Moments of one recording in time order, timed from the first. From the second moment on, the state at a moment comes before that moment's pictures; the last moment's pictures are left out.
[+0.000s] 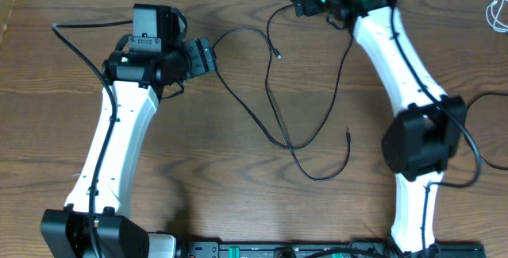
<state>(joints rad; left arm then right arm) -0.10 1.55 1.41 -0.82 0.18 -0.38 0.30 2.22 2.11 -0.60 -0.14 0.05</state>
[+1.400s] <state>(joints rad) -0.10 1.55 1.41 -0.85 0.18 -0.38 0.47 2.58 2.12 -0.45 0.10 0.23</state>
